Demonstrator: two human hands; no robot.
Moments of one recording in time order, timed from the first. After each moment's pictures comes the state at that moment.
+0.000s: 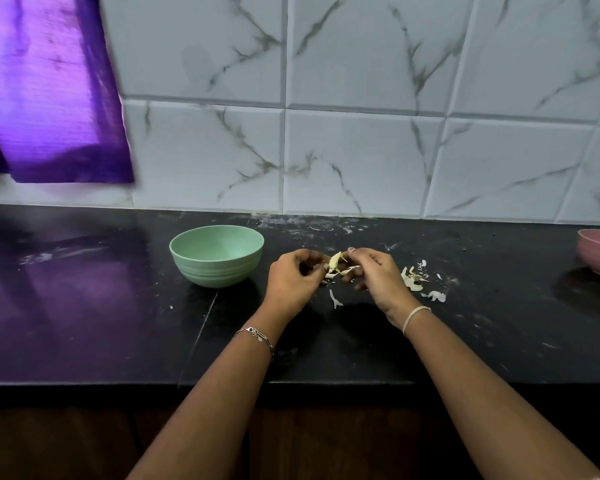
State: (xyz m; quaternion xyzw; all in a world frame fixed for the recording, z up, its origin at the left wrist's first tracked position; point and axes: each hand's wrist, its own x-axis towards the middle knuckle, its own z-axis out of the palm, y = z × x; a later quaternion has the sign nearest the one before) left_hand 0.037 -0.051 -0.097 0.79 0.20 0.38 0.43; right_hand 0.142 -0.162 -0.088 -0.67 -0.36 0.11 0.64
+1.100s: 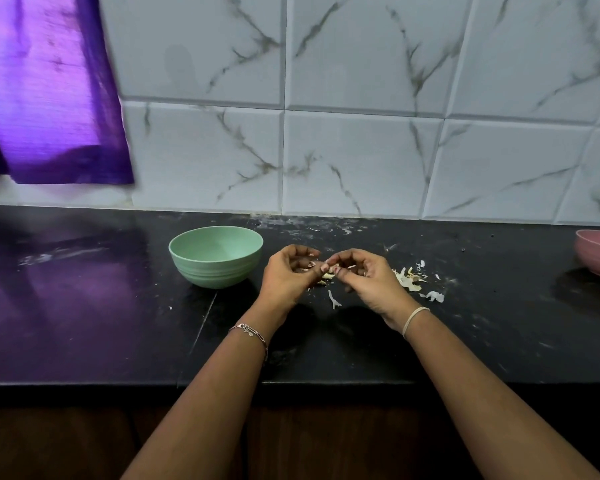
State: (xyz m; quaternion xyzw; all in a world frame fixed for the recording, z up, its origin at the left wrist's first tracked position) left_hand 0.042 -0.040 -0.104 0.69 0.15 0.36 0.61; right_hand 0.144 -0.163 -0.096 -0.64 -0.45 0.12 0.61
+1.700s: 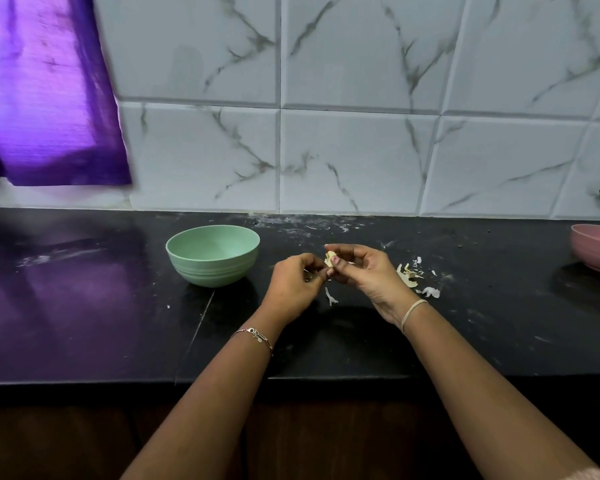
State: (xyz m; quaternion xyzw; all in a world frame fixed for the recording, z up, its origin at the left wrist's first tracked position) left_hand 0.044 -0.051 -0.106 0.84 0.17 0.36 0.37; right_hand 0.147 -0.163 -0.095 -0.57 -0.40 0.20 0.69
